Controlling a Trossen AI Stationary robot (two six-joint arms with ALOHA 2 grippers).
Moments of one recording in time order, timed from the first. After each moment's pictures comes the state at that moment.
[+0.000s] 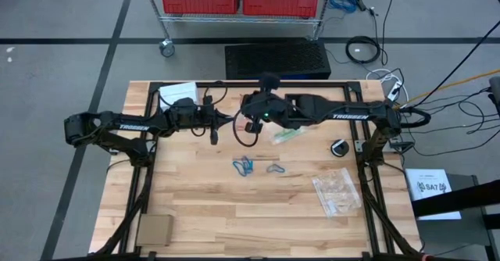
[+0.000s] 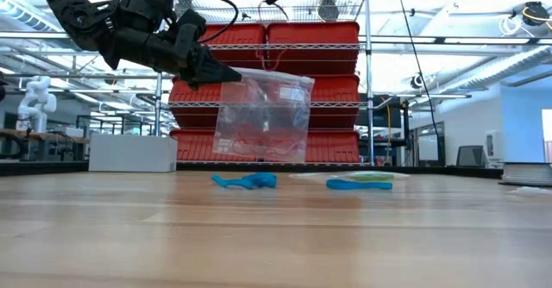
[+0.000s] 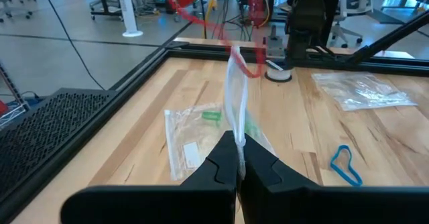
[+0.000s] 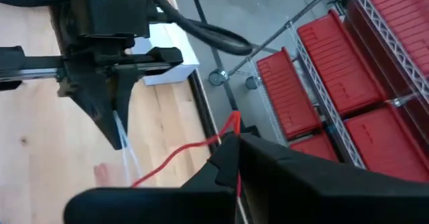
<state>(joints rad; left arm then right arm) 0.39 1.24 0.45 0.61 0.24 0.06 -0.02 1.79 1.86 -0.70 0.66 -0.26</state>
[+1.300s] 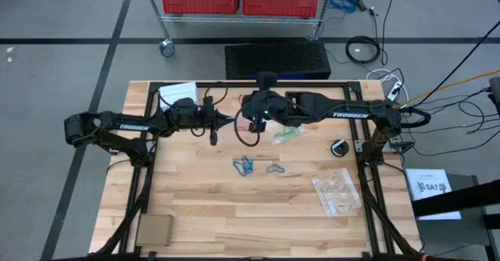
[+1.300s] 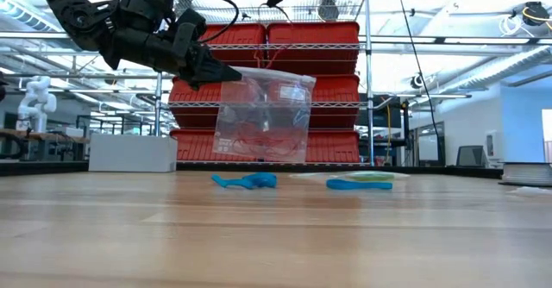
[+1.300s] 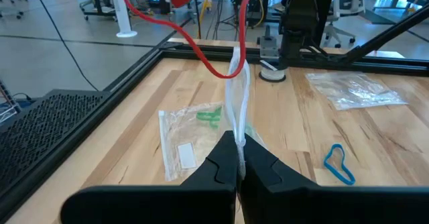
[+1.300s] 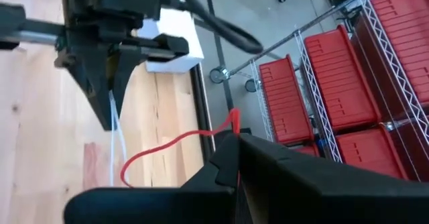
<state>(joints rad) 0.39 1.24 0.45 0.61 0.26 0.06 -0.04 1.79 1.87 -0.72 0.62 -0.41</state>
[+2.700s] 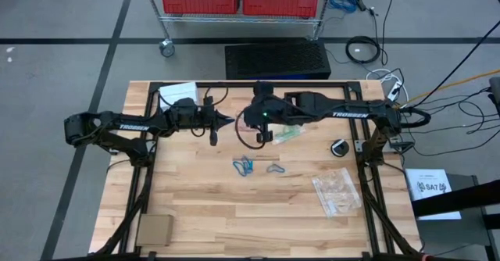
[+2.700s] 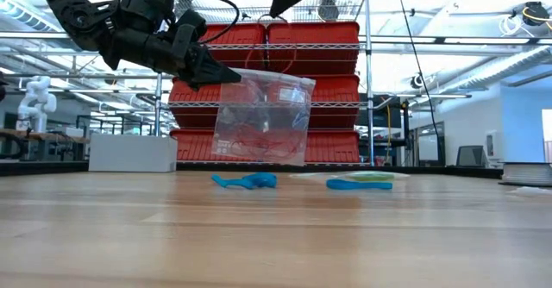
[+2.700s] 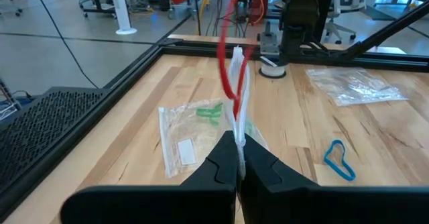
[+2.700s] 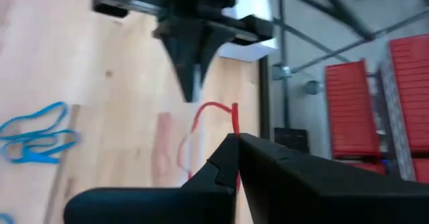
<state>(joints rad) 0.39 1.24 0.45 0.60 0.26 0.07 -0.04 1.79 1.87 -0.87 0.40 -0.40</state>
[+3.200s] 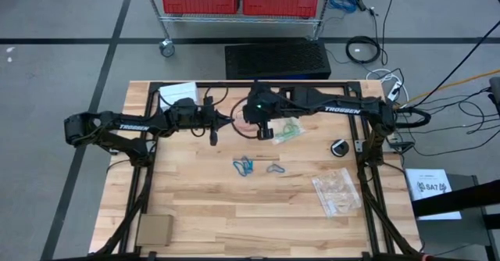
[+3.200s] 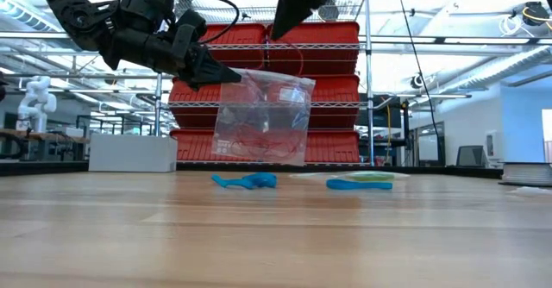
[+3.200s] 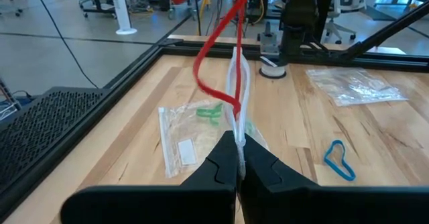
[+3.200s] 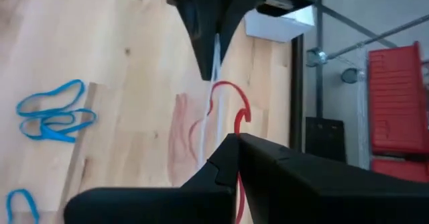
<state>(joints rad) 0.39 1.24 0.45 0.60 0.26 0.07 -0.11 1.83 1.87 -0.92 0.25 -0.41</state>
